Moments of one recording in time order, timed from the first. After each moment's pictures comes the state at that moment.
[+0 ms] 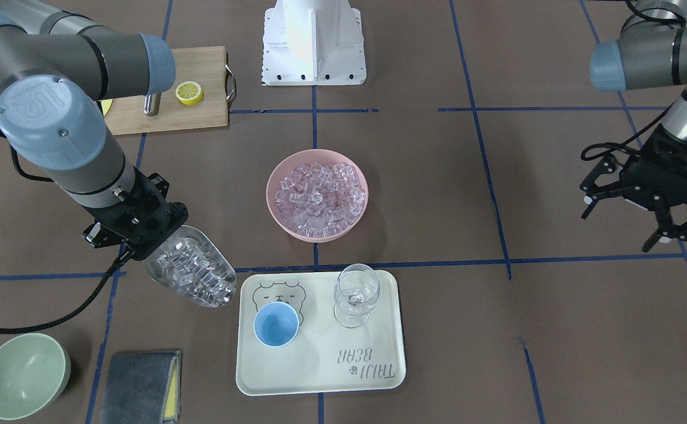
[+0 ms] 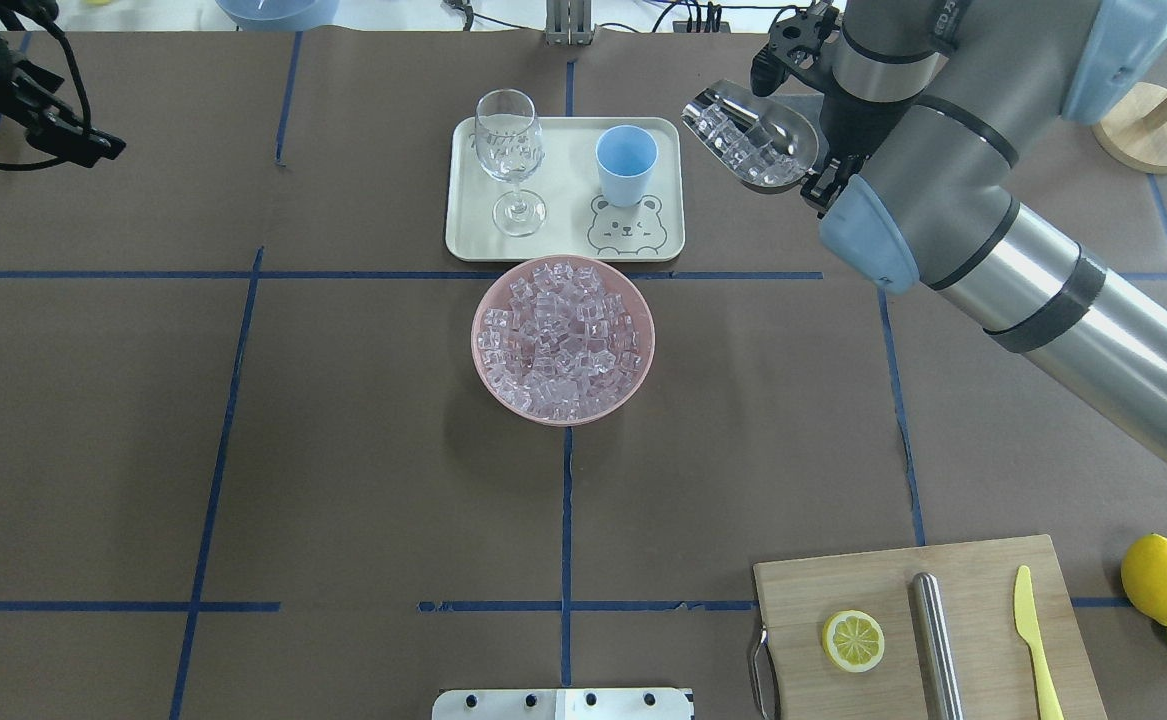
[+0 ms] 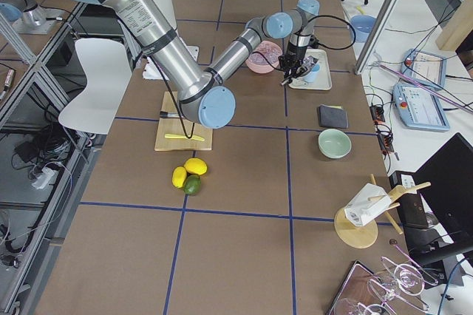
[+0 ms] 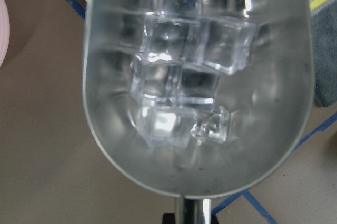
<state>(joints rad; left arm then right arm) -1.18 -1.87 -1.76 -1.92 -2.10 -0.03 0.92 -0.85 1.60 -1.97 2.12 -0.10</state>
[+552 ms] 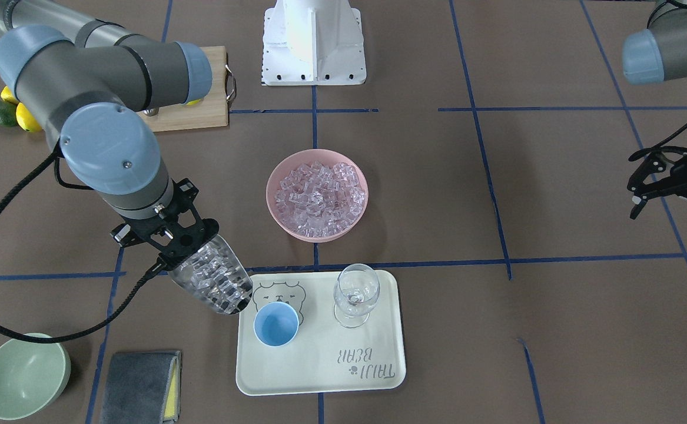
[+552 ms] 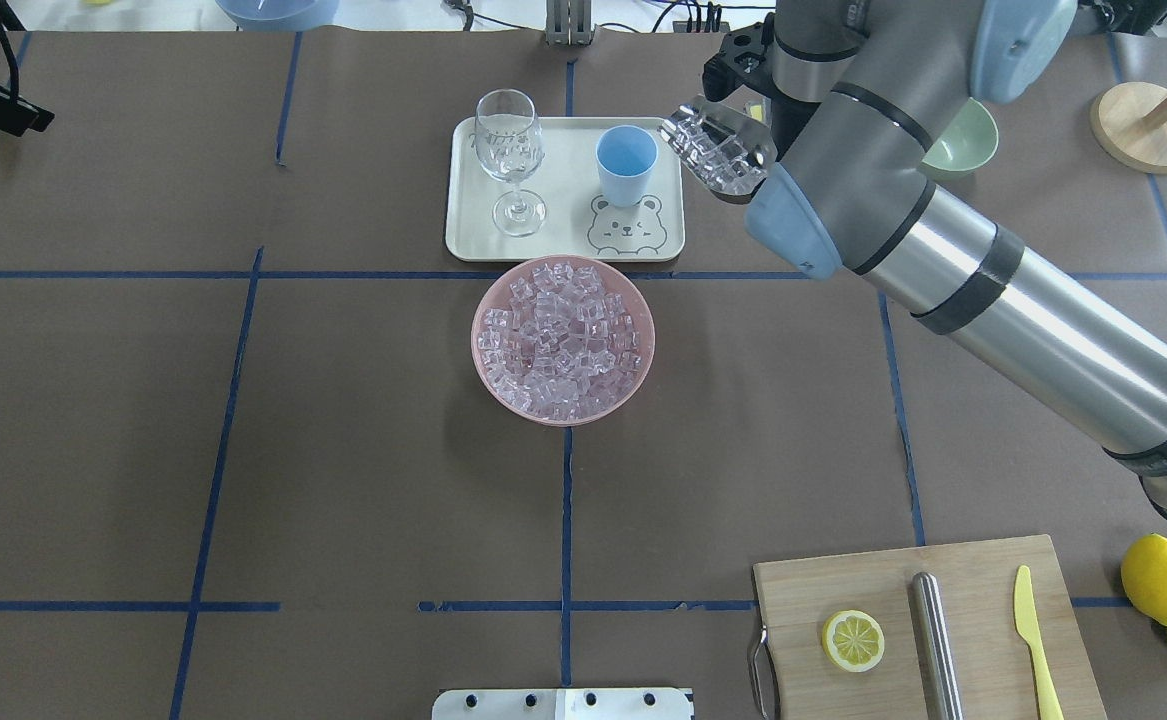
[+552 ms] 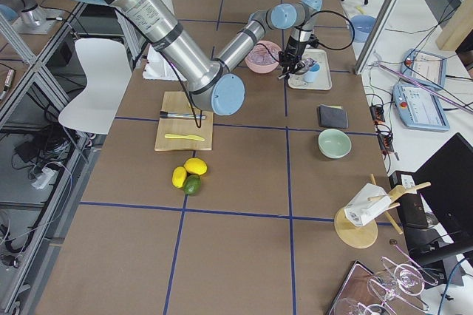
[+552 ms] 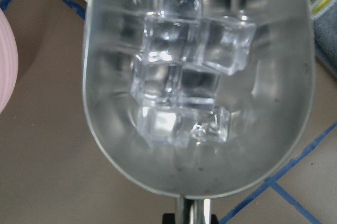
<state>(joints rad) -1.24 -1.86 -1.78 -1.82 -2.11 -0.03 0.88 -0.73 1.49 -2.09 2.11 -0.05</state>
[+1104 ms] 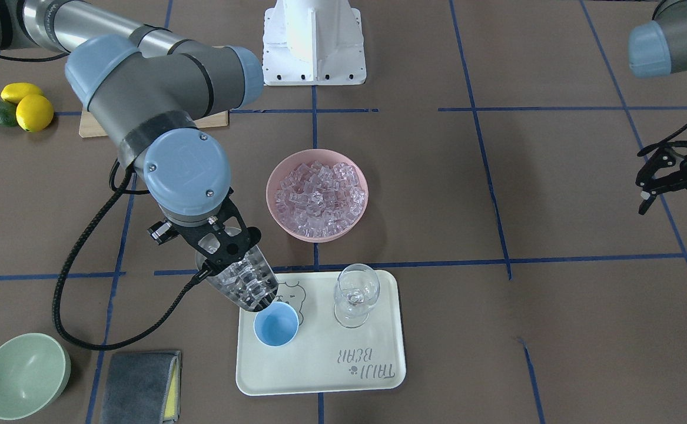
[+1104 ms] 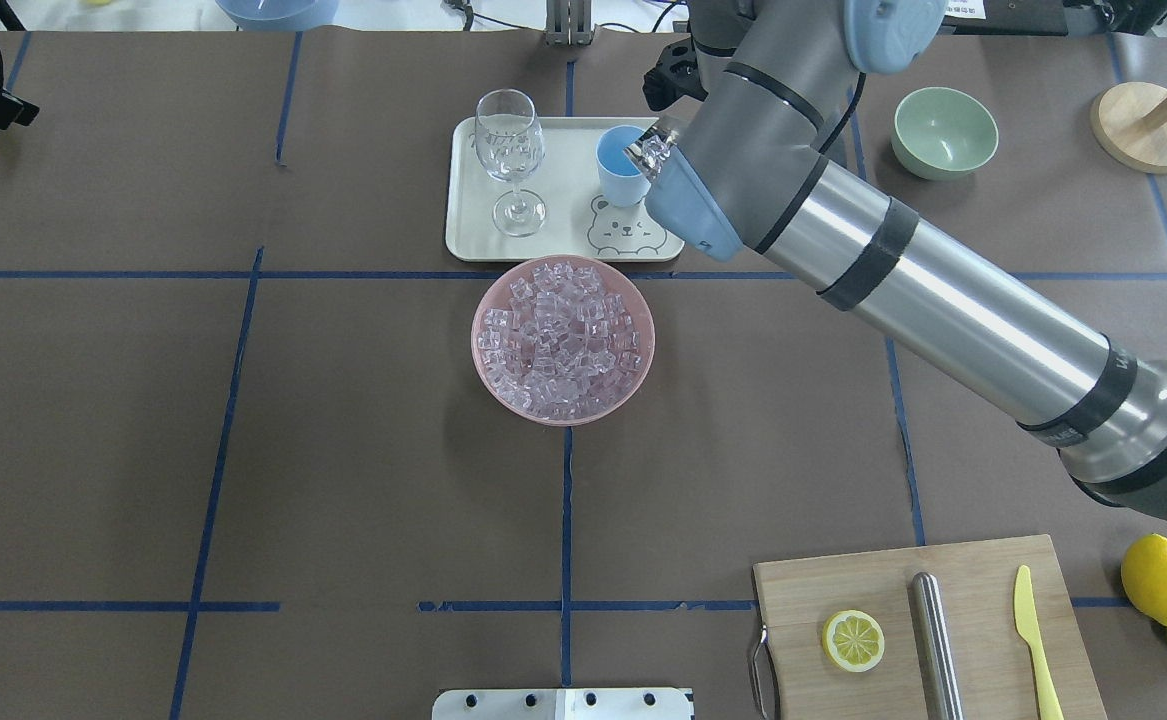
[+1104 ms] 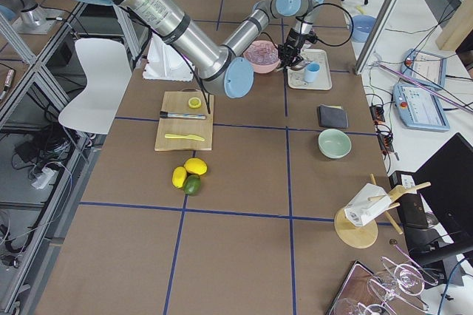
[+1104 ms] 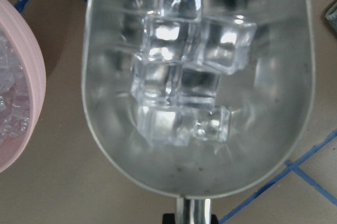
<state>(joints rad) -1.25 -1.86 -1.80 -1.79 -2.11 -0.03 0.84 -0.58 1.33 -2.23 2.10 -0.05</state>
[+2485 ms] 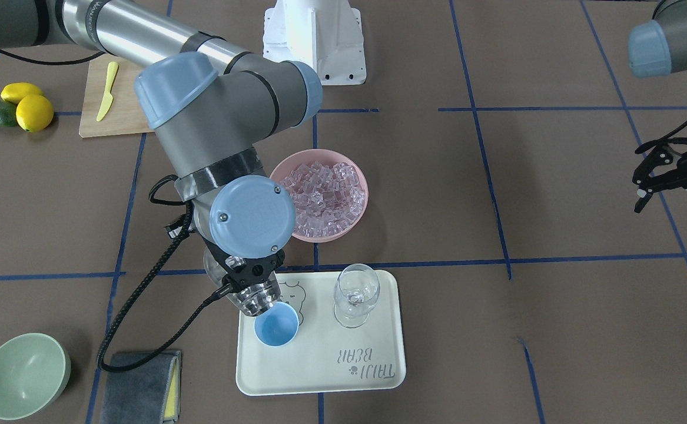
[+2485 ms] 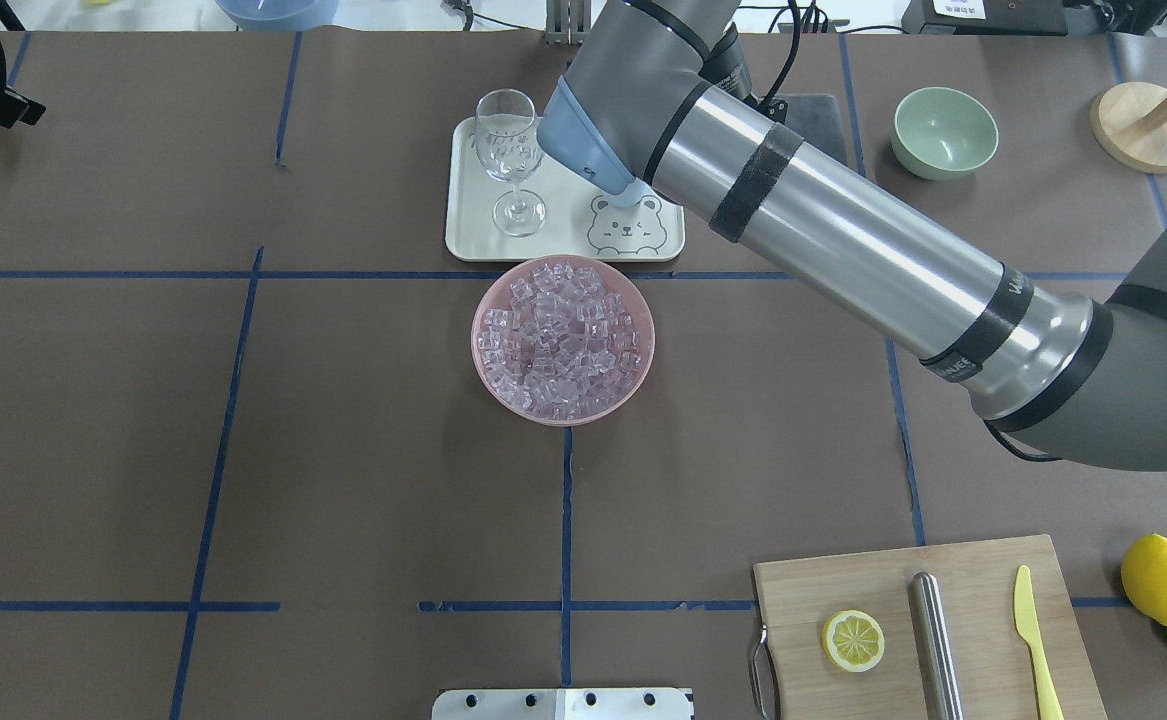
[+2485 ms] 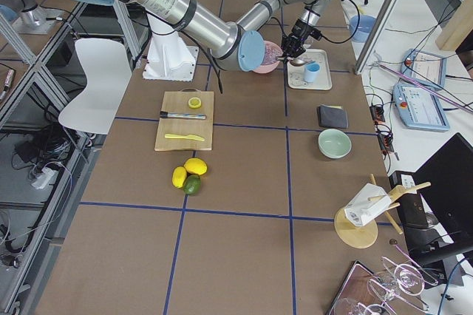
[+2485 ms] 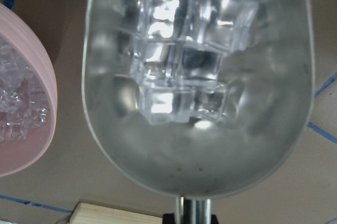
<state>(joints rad) -1.25 -1.87 -1.80 -1.79 -2.13 -0.03 0.84 -0.37 1.06 -2.41 2.08 -0.05</state>
